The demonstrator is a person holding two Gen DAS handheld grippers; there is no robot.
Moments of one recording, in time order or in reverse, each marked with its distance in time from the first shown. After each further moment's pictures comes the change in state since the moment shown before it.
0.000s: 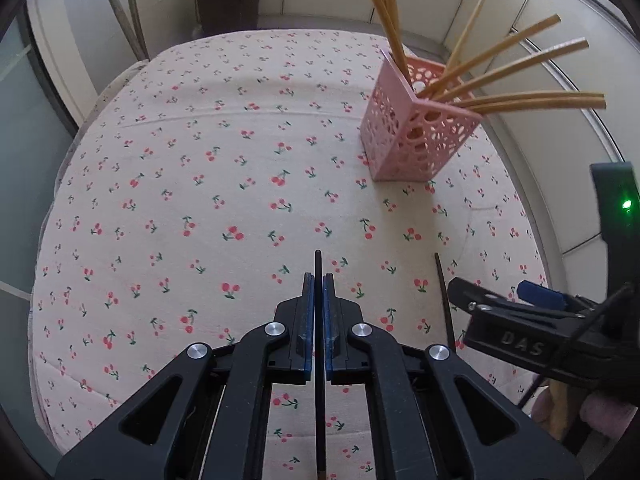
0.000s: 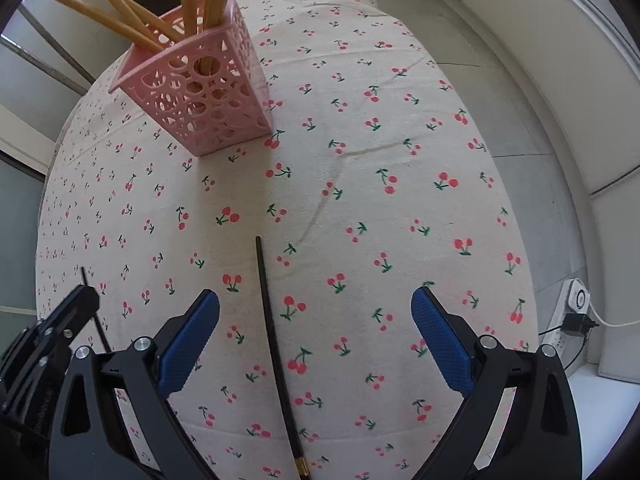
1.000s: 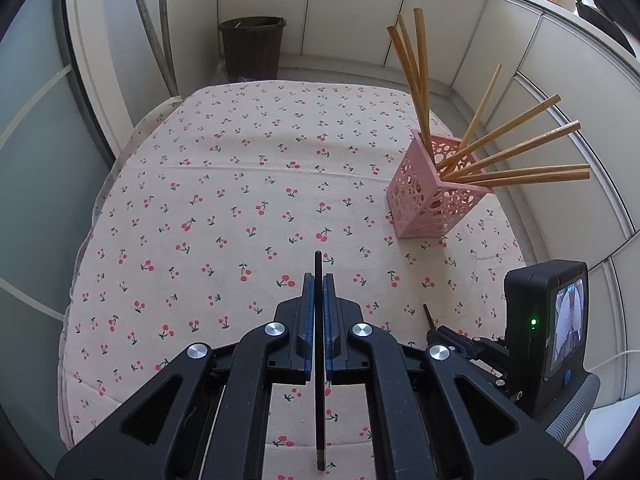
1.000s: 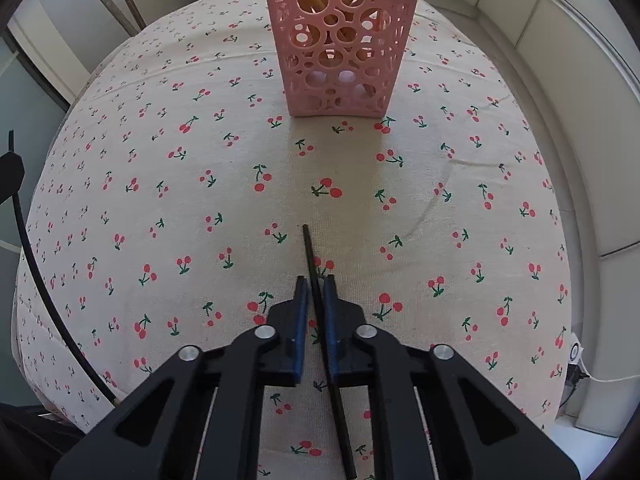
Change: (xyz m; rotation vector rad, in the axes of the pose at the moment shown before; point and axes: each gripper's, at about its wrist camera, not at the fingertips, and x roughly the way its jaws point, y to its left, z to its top) left arm -0.047 0.030 0.014 -0.033 -0.134 0.013; right arm 0.014 0.071 -0.024 -0.231 -0.051 -0.010
